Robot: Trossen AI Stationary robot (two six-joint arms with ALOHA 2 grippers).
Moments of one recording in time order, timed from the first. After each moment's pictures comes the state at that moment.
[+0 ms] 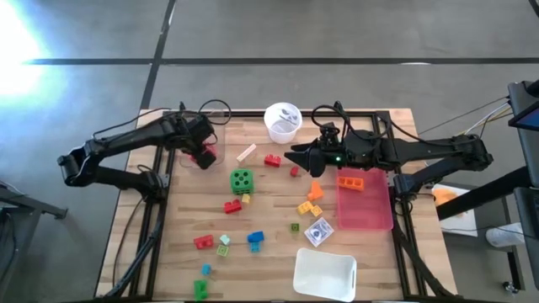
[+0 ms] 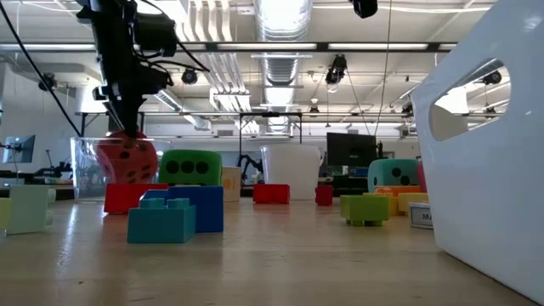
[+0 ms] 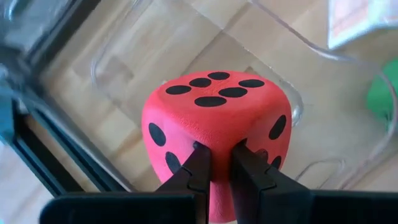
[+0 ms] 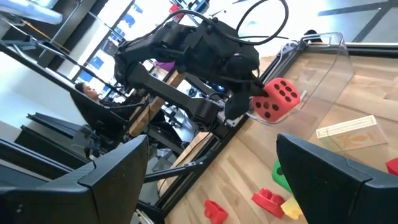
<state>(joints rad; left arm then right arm) 0.51 1.19 0.91 -1.05 -0.24 -0.27 0.06 1.25 1.17 -0.10 0.26 0.92</state>
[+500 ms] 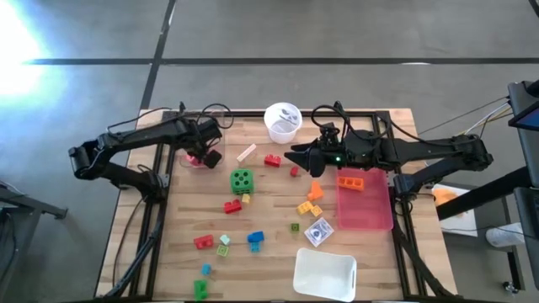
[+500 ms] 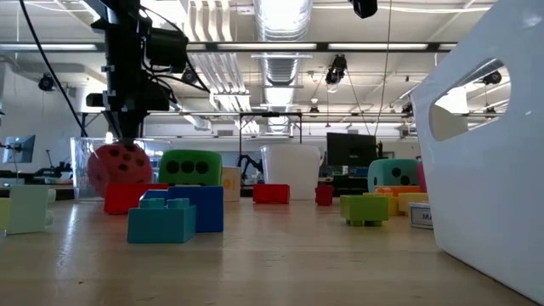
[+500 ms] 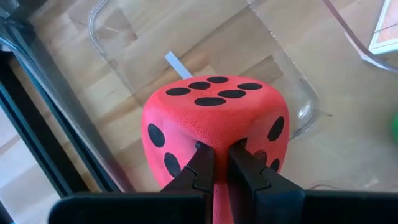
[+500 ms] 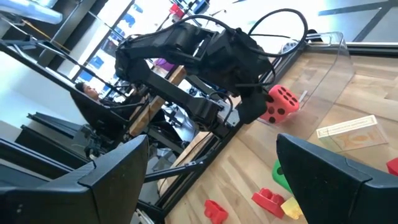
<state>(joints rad) 0.50 1.33 0.92 -1.08 -0.24 -0.48 0.06 1.25 1.17 -0.10 0.26 0.92</state>
